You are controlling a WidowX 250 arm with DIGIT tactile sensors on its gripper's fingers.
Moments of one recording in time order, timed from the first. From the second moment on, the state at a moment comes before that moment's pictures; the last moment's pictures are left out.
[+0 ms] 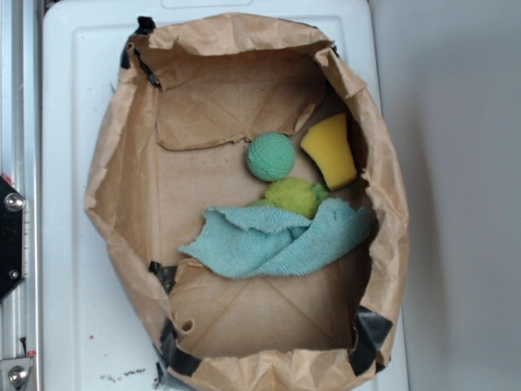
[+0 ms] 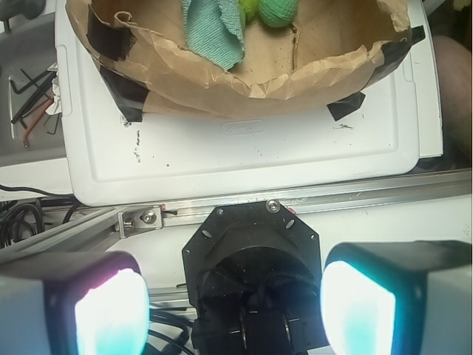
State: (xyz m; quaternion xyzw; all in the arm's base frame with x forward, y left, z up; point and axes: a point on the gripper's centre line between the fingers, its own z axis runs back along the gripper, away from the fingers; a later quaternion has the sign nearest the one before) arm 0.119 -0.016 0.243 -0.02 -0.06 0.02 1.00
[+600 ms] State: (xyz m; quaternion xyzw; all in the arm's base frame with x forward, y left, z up) arm 0.145 -0.013 0.225 0.00 -0.04 0.06 1.00
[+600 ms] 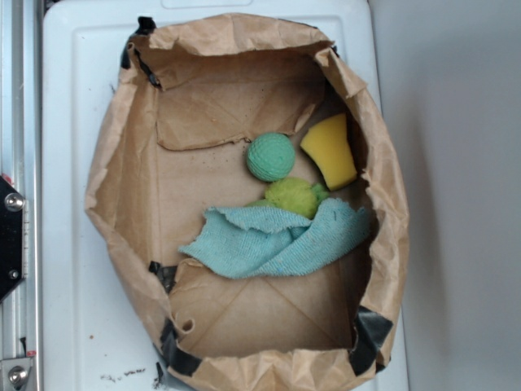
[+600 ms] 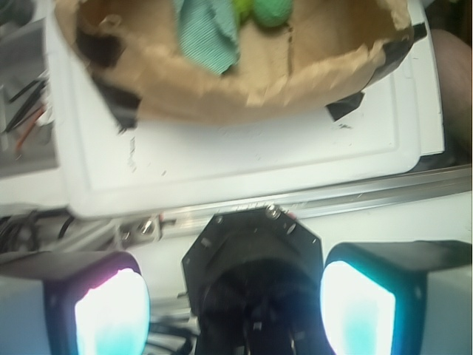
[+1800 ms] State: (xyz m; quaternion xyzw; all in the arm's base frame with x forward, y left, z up) arm 0.283 -0.010 0.141 0.00 -0.09 0.03 1.00
